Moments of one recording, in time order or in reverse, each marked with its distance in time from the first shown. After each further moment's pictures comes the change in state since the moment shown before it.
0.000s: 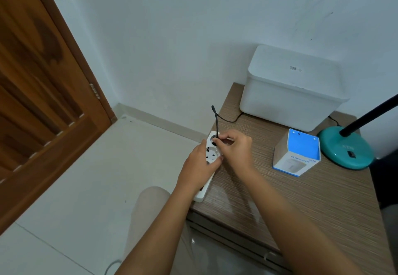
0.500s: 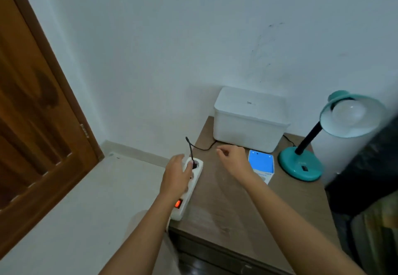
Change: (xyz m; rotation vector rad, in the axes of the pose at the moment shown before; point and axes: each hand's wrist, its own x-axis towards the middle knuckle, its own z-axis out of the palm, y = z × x) left_hand -0.011 0.058 -0.027 0.052 0.144 -0.026; right_hand 0.009 -0.035 -0.095 -0.184 -0.156 0.145
